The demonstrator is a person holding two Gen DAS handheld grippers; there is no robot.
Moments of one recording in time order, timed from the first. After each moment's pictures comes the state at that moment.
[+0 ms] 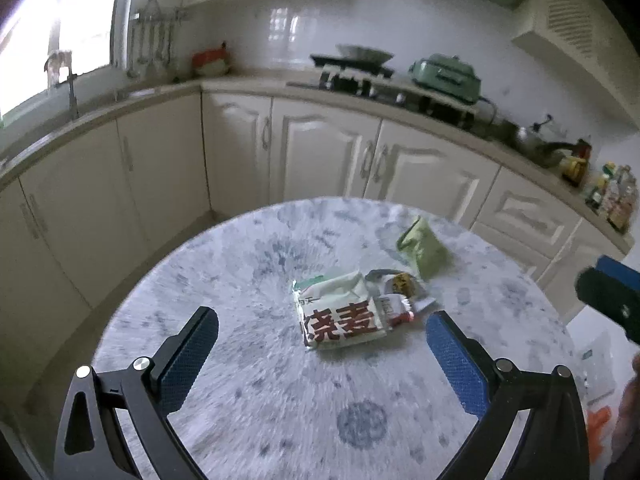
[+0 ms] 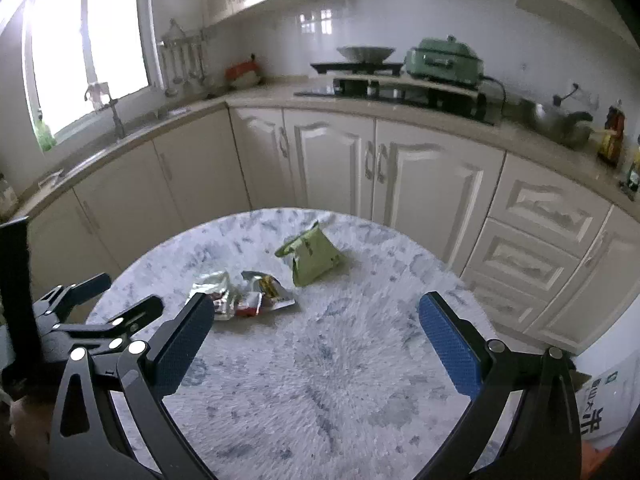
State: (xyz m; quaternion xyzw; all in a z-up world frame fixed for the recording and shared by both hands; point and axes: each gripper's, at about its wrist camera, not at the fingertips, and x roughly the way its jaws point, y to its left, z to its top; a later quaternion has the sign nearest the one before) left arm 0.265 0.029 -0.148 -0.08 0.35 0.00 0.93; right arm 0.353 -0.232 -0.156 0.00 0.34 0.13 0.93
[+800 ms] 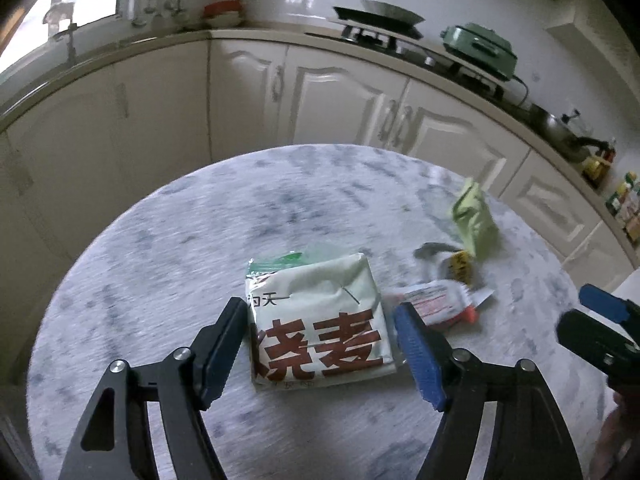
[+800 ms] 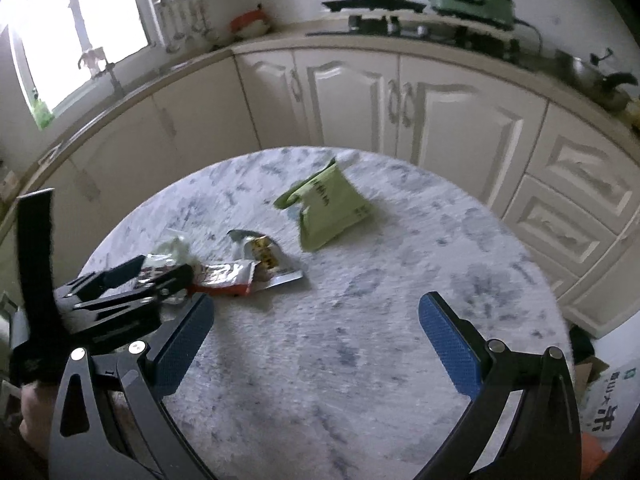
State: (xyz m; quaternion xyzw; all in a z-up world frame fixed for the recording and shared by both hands) left arm 0.357 0.060 -0.210 -0.11 0.40 0.01 0.91; right arm 0.409 -0.206 -0.225 0.00 0.43 0.17 0.89
